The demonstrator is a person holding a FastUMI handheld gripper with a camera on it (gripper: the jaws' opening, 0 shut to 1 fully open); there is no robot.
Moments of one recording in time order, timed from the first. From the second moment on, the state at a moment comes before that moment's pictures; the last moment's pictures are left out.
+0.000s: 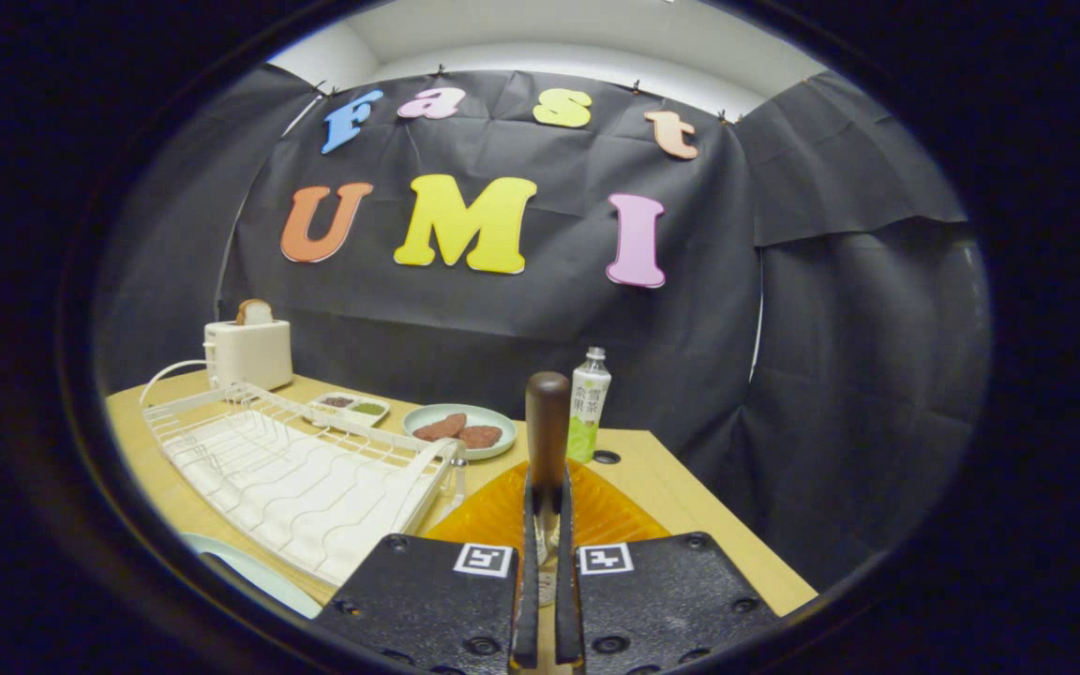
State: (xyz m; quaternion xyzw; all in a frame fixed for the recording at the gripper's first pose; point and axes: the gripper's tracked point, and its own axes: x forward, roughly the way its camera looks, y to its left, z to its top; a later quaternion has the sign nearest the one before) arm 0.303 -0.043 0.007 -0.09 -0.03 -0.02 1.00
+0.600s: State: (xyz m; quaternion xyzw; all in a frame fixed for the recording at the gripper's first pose) arm 0.181 0.027 0.091 -0.07 -0.07 0.01 0.99
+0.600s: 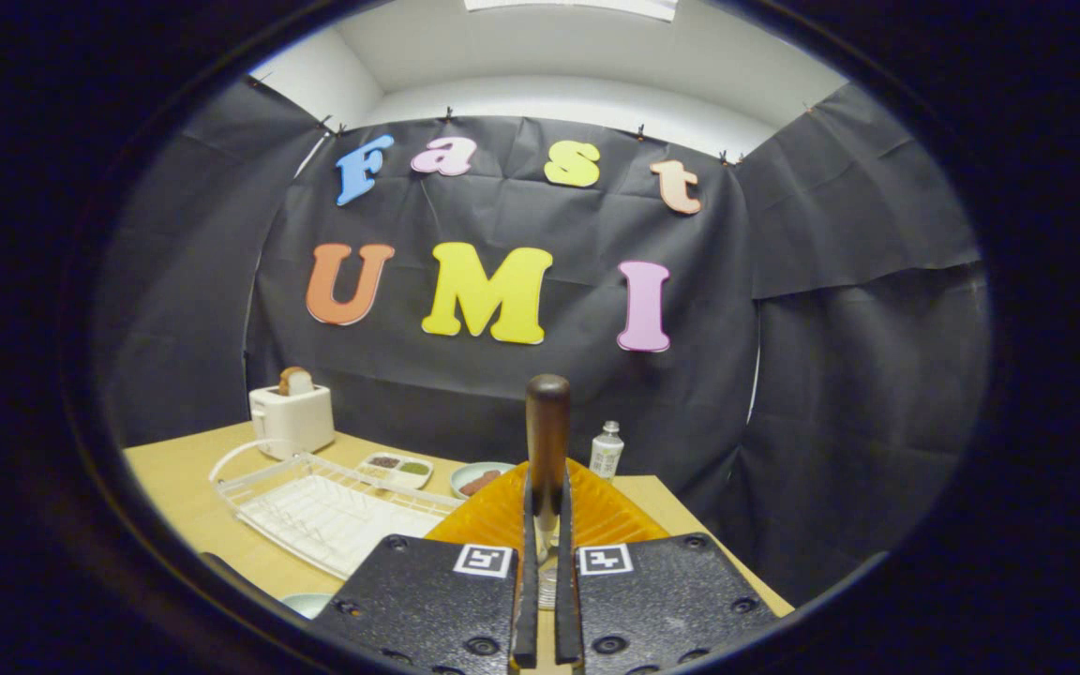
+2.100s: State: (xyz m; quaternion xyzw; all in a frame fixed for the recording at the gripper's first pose) arm 0.124 0.149 -0.086 -0.05 0.06 0.07 0.99
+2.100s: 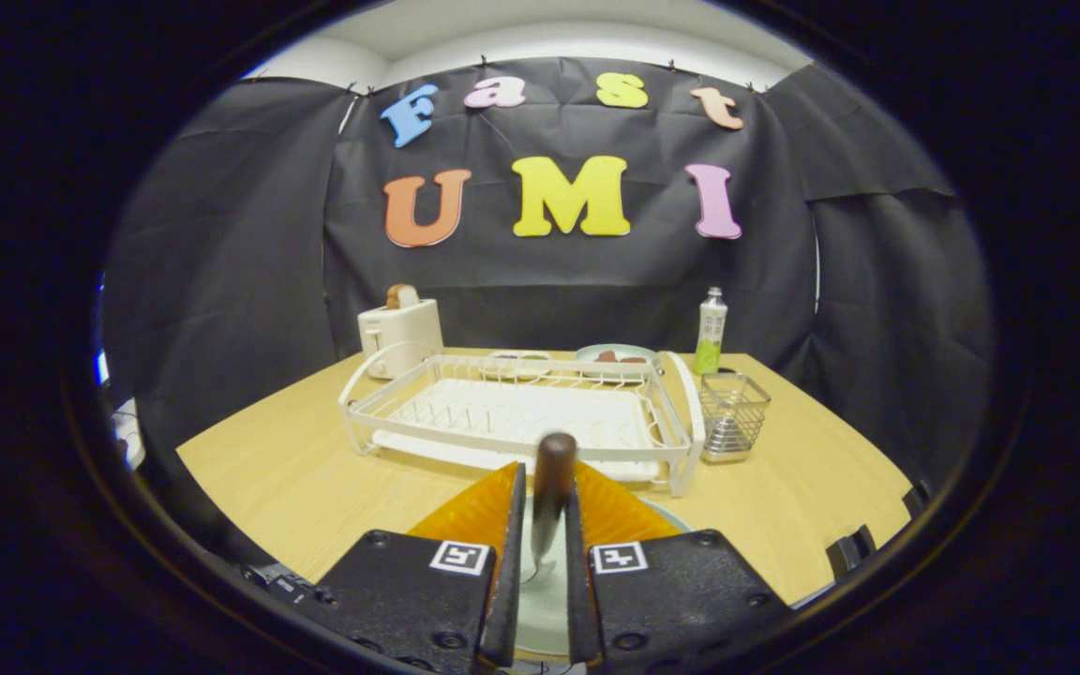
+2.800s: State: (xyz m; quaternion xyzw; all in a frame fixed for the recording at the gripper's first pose) arm 0.086 0.099 -0.038 -0.04 0.04 0.01 1.00
